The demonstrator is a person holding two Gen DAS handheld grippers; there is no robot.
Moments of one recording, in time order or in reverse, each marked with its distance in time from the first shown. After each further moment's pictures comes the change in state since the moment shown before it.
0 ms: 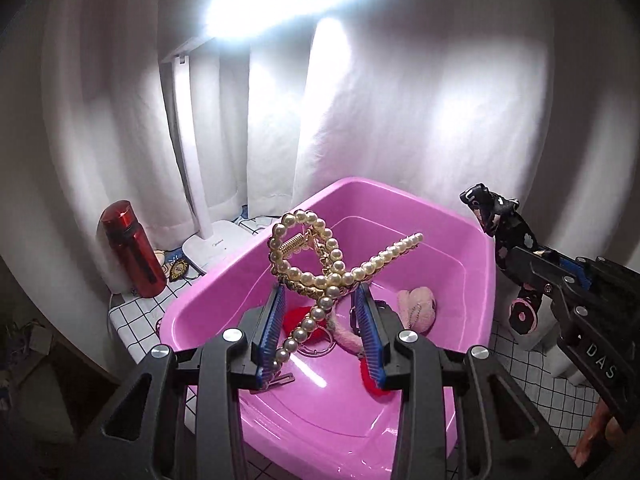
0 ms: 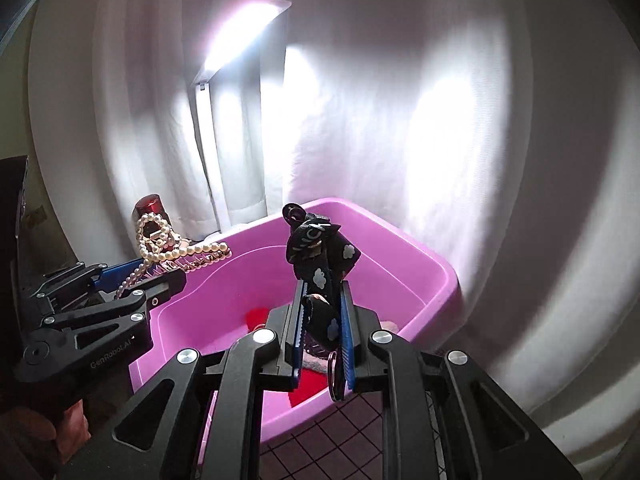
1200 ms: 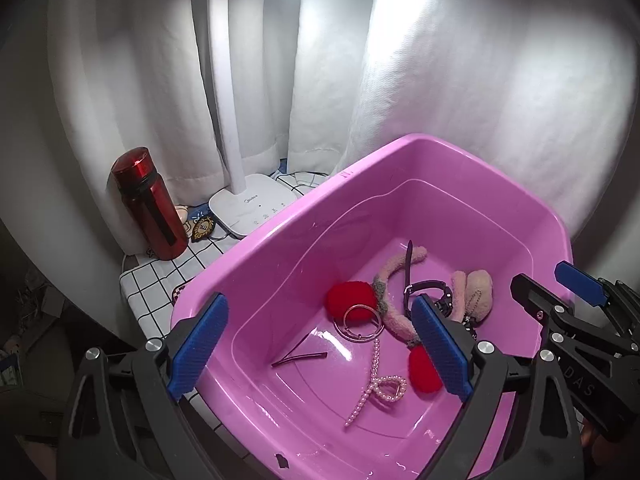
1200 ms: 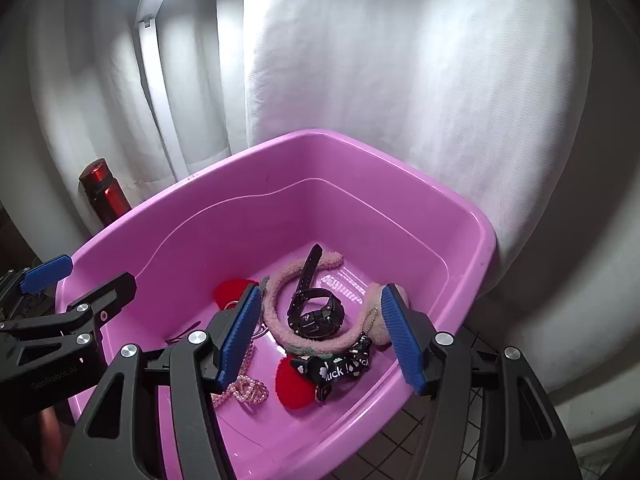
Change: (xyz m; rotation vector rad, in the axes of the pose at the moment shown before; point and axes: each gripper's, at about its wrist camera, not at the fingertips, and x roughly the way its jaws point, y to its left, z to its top) left arm 0.055 0.040 -0.003 -0.085 0.147 0.102; right arm 0.085 0.007 -0.009 0.074 0.185 -0.107
